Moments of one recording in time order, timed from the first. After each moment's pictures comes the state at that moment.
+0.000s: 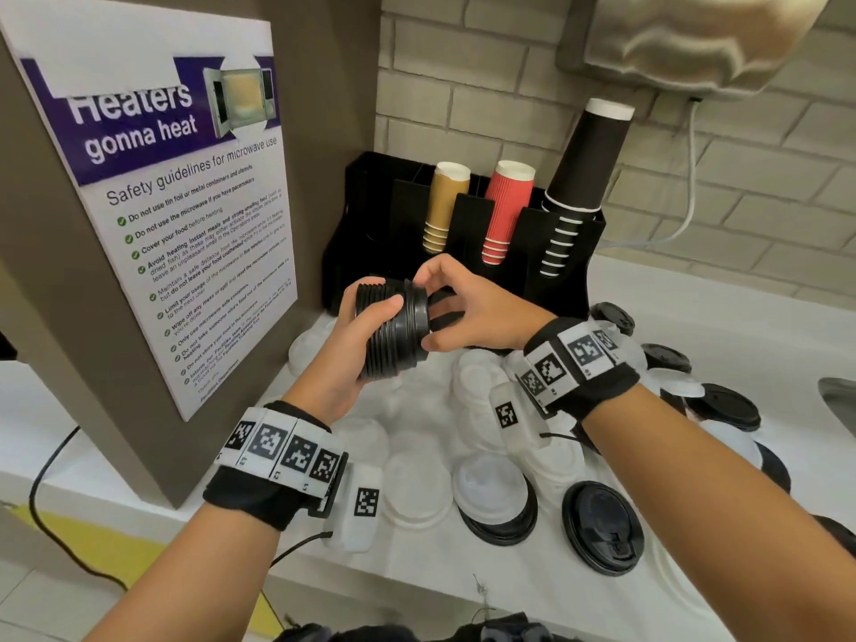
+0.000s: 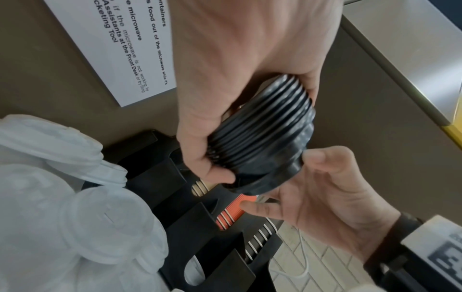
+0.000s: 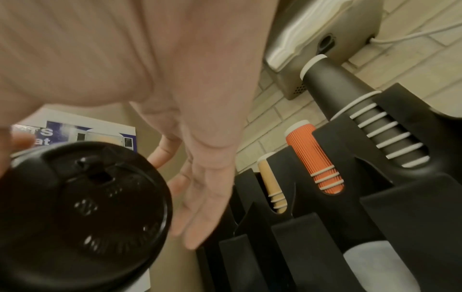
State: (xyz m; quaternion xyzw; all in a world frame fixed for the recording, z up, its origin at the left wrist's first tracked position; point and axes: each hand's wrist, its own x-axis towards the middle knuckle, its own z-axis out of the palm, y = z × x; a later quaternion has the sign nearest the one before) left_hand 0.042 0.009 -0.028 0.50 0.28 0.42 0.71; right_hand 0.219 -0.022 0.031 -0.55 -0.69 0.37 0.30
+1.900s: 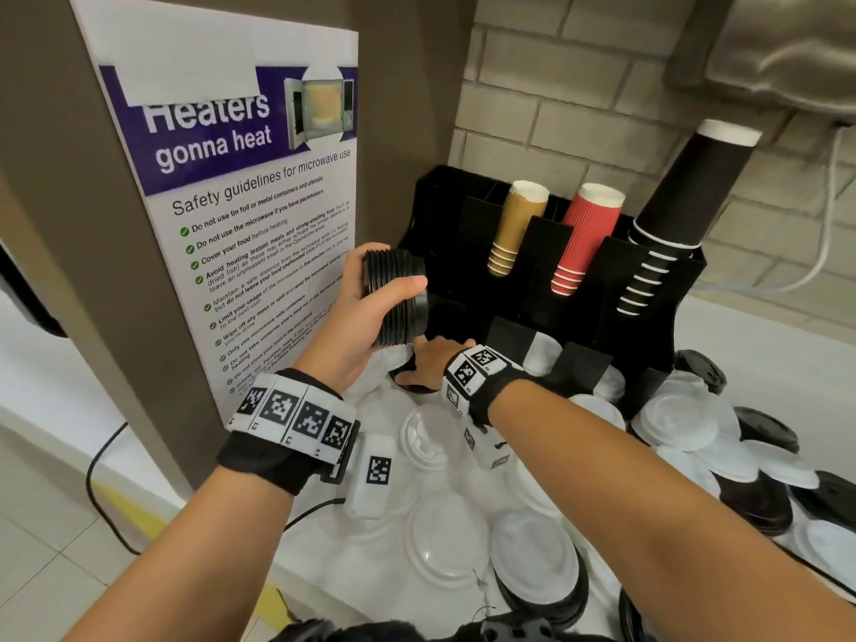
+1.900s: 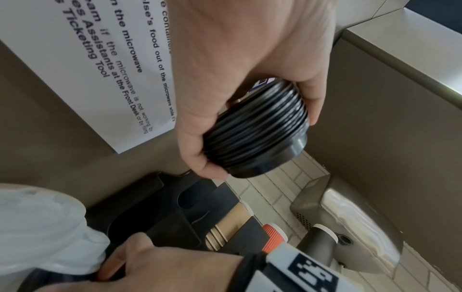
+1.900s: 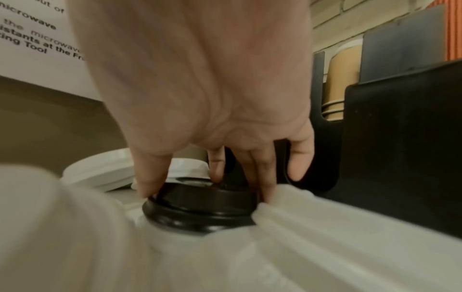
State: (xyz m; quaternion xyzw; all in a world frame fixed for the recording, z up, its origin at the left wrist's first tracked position) left_hand 0.026 0.065 -0.009 0.47 0.31 0.52 0.64; right_hand 0.158 0.098 -0.069 -0.71 -0.68 0.11 -0.15
